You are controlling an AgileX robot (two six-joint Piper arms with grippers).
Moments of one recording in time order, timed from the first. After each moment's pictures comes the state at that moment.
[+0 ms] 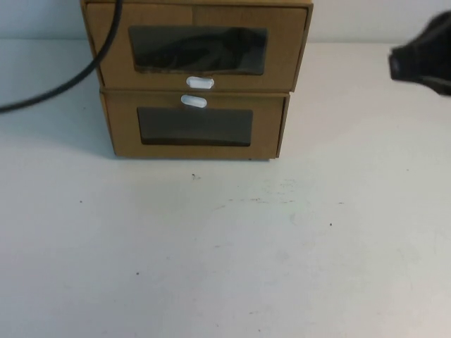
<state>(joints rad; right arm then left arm) 0.51 1.20 -1.46 -0.04 0.99 0.14 -0.11 1.35 -1.66 -0.52 0.88 0.64</state>
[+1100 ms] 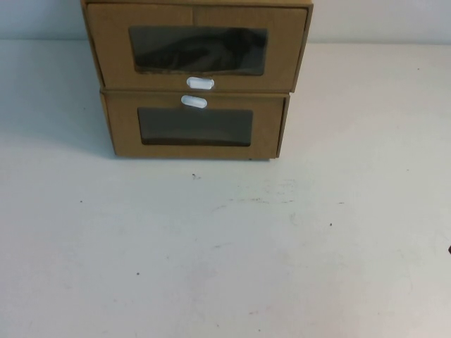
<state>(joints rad) 0.51 0.37 -0.26 0.01 0.10 0.27 -0.11 0.04 -0.02 -0.95 0.19 0.92</state>
